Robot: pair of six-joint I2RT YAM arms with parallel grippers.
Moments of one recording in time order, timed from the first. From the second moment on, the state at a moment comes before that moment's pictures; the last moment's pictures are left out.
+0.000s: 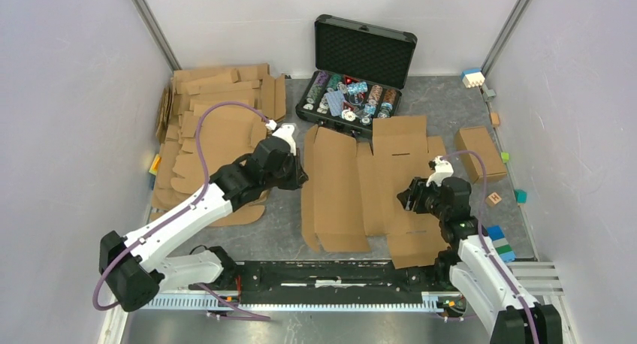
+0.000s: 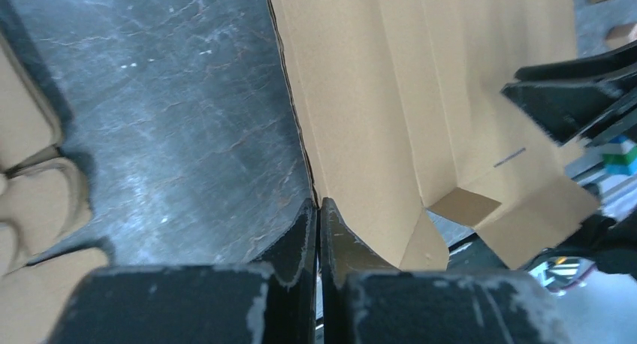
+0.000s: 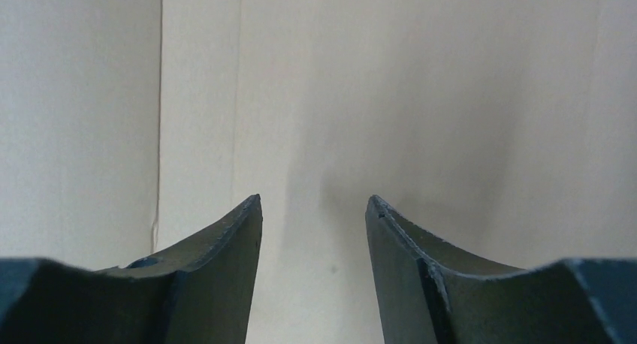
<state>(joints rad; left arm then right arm) -0.76 1.11 0.94 -0.51 -0.08 -0.58 0.12 0.72 0.19 -0.05 -0.28 0.28</state>
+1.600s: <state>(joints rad) -0.77 0.61 0.88 -0.66 -0.36 -0.27 0.12 0.73 0.34 0.11 -0.46 0.27</state>
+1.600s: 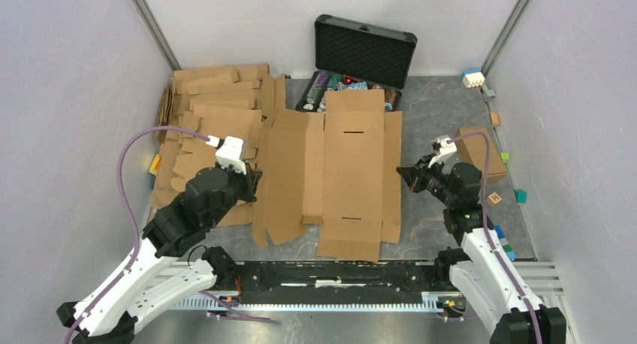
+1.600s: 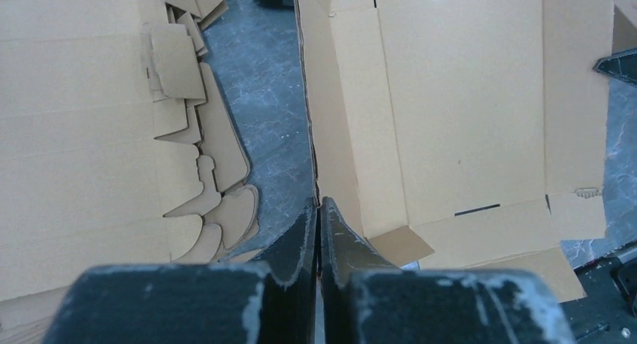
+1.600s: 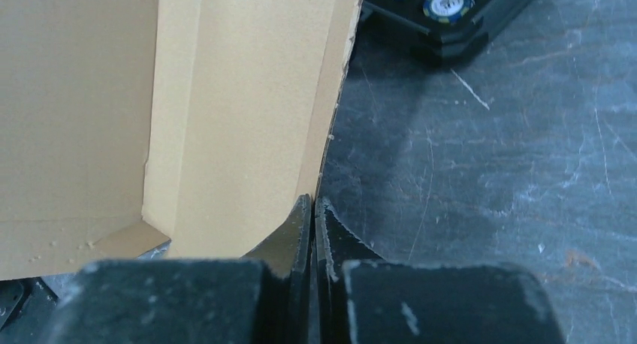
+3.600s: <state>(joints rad) -0.59 0.83 1.04 -0.57 -0.31 -0.38 0.20 0.89 0.44 0.68 -0.38 0.22</state>
